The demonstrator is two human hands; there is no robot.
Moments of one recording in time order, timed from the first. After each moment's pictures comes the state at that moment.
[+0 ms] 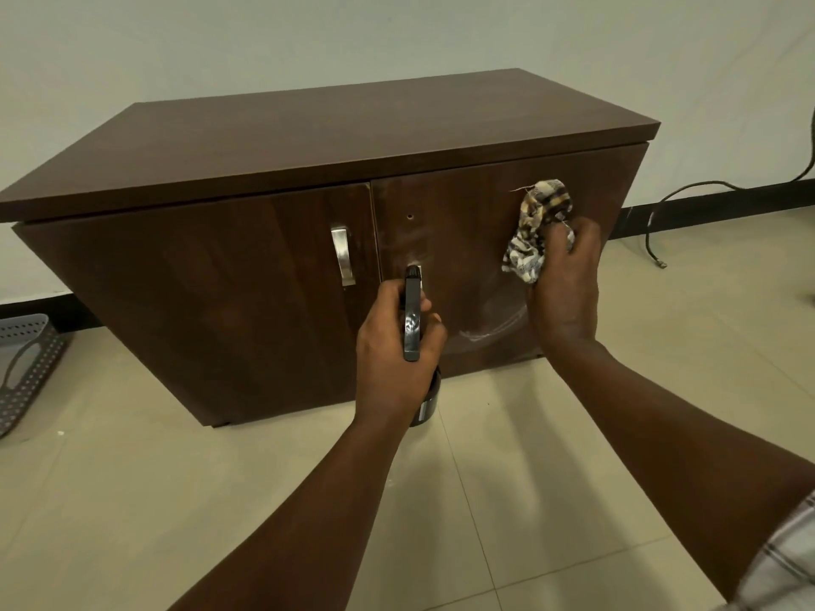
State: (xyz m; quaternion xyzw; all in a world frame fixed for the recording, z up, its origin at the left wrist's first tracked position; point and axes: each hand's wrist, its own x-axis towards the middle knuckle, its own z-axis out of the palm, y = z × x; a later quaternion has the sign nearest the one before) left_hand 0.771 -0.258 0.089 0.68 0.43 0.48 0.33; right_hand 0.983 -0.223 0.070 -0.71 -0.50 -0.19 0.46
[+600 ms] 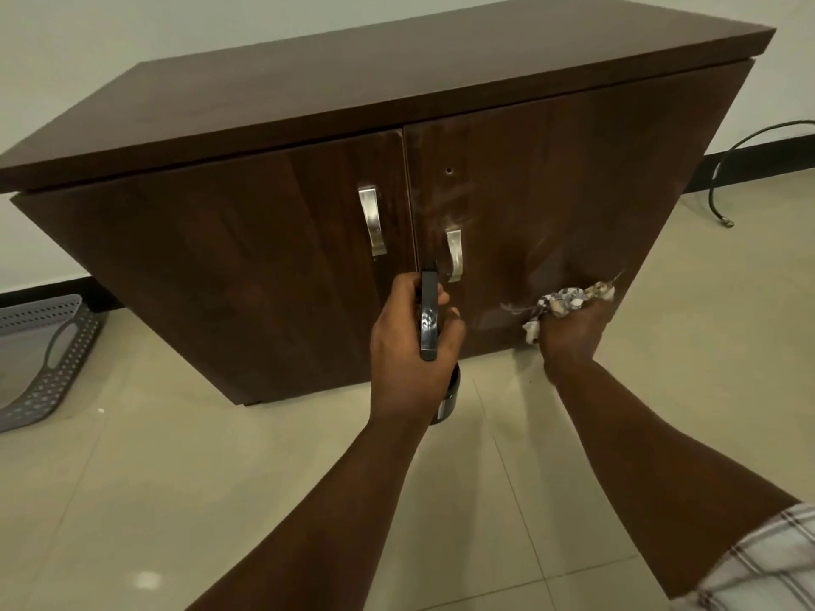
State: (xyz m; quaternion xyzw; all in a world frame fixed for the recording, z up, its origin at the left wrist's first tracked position) left_hand 0.750 -0.251 0.061 0.68 0.44 0.47 0.34; right_hand 0.968 -0.189 -0.067 -0.76 -0.21 0.16 0.59
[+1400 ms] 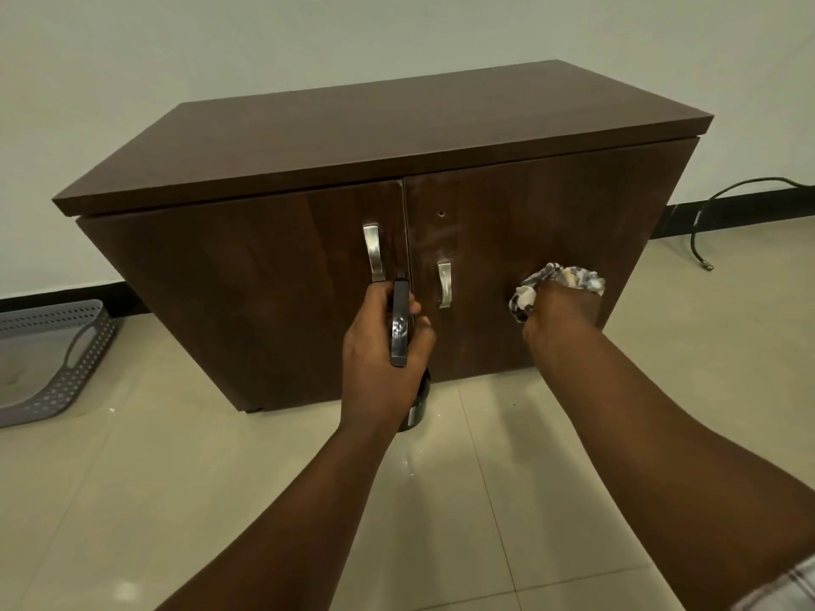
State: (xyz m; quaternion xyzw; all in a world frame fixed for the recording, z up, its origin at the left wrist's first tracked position) left_hand 0.736 -0.262 0.095 0.67 0.46 0.49 0.31; right_hand 0.942 -0.191 0.069 -0.52 0.04 0.42 0.74
